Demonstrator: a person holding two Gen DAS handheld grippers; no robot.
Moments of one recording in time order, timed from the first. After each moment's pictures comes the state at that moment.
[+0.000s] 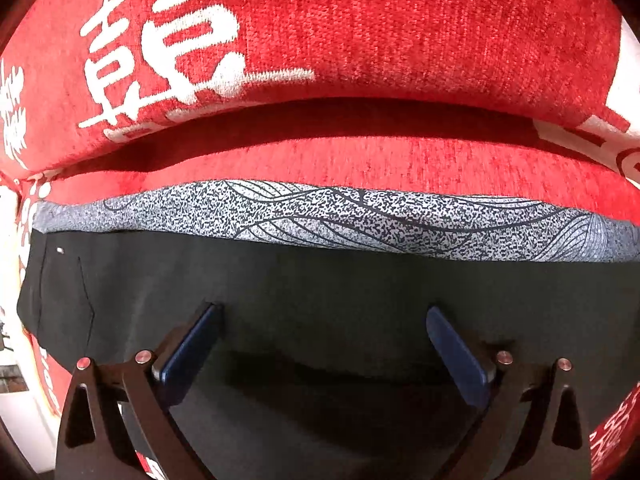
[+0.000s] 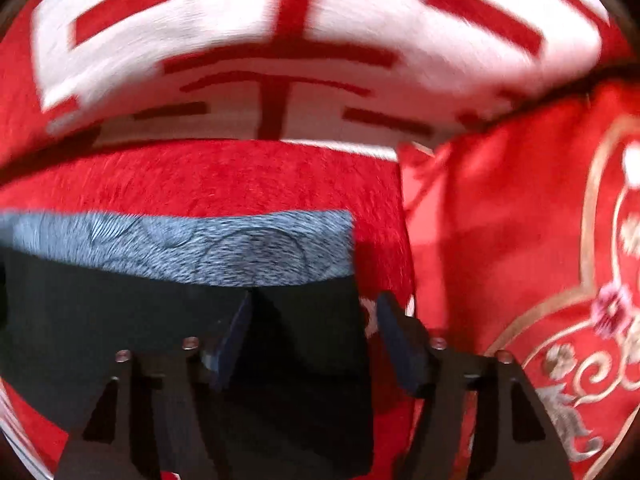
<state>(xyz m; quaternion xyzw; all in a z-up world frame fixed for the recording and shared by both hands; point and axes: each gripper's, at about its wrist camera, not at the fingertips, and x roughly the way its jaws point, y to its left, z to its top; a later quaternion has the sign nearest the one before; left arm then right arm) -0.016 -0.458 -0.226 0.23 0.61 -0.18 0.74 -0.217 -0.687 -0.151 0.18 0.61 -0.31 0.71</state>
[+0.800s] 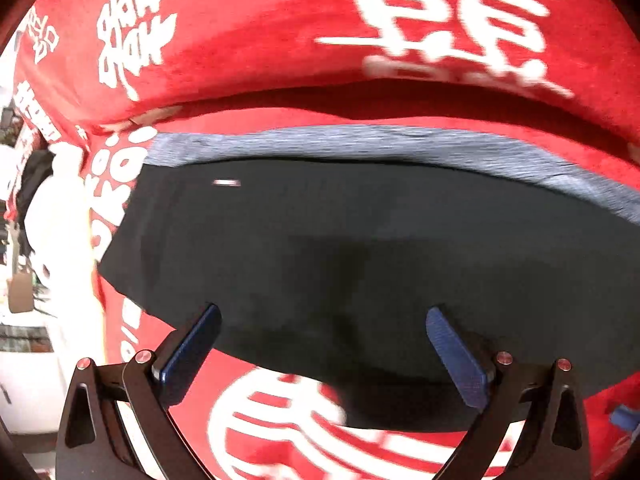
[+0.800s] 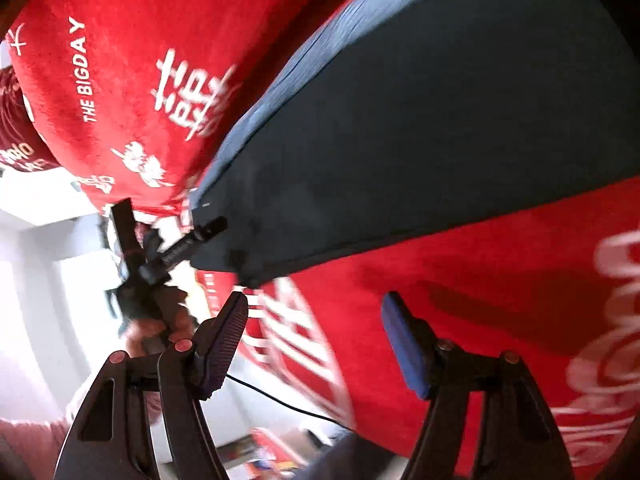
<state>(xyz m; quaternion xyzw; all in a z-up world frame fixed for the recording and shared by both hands) 0.030 -0.291 -0.184 0.26 0.59 -0.08 0.76 -0.175 -0.477 -0.170 0.58 0.49 0.05 0.65</state>
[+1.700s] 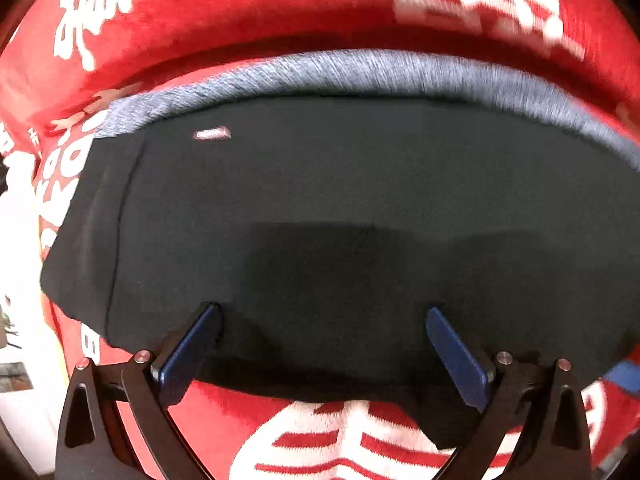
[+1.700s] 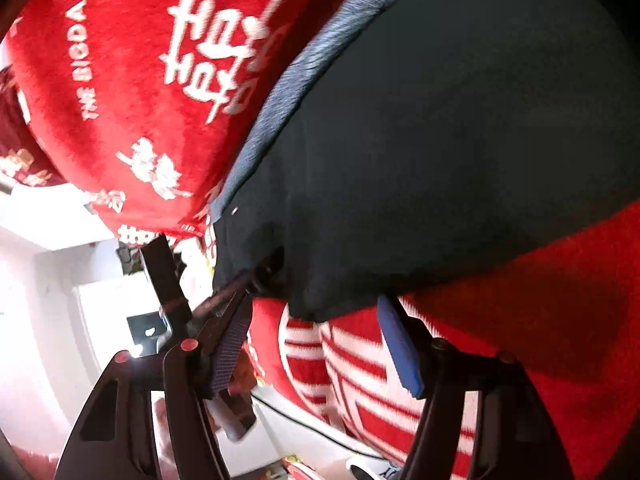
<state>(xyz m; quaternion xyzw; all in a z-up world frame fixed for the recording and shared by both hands) 0.046 -0.248 -0.242 0.25 0.60 -0.17 0.74 -0.122 -0.398 -0.200 0.61 0.44 0.01 0.66</state>
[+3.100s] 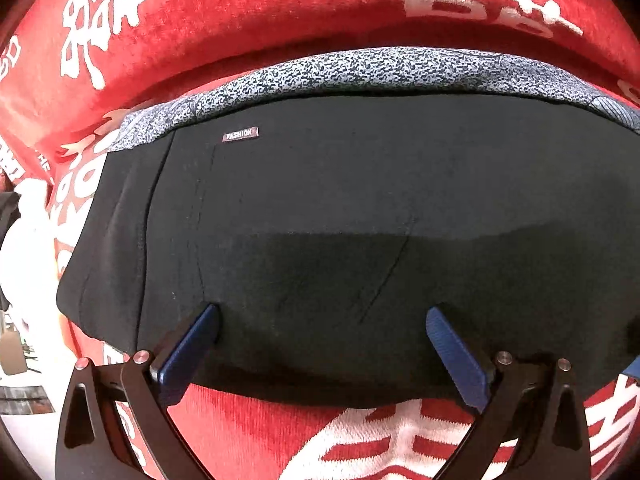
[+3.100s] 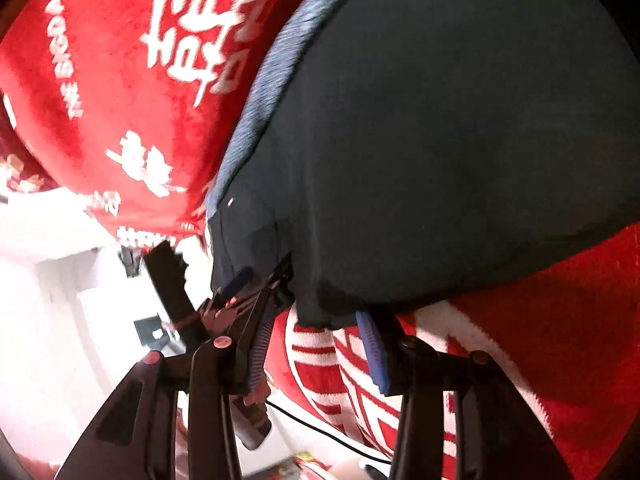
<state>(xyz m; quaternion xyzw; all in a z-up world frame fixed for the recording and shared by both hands) 0.061 -0.214 -0.245 0.28 0.57 -0.17 0.75 -0.117 -0.377 -0.213 0.65 0.43 0.01 0.63</state>
